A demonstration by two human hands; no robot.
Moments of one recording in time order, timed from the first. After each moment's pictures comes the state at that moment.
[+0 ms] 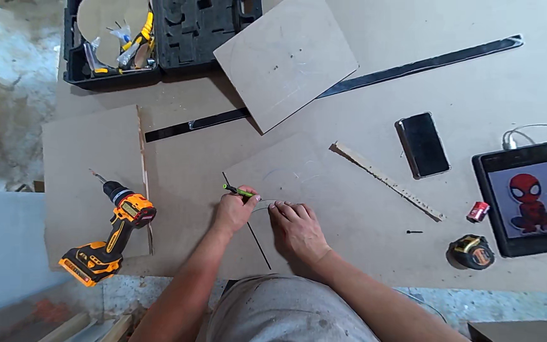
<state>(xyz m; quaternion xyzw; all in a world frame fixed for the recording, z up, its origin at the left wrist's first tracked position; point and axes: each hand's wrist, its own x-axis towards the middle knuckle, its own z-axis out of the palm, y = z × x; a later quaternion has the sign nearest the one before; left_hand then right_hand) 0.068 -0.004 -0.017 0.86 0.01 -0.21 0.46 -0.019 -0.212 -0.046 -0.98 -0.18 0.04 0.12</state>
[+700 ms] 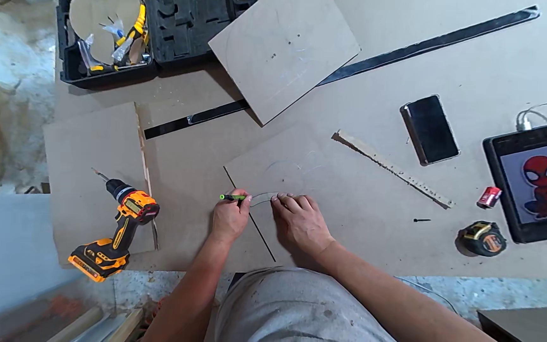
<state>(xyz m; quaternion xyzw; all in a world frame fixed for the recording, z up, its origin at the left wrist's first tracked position) 0.033 0.010 -0.020 0.93 -0.02 -0.10 0.35 -0.019 -0.209 -0.042 -0.97 -0.17 0.07 0.12</state>
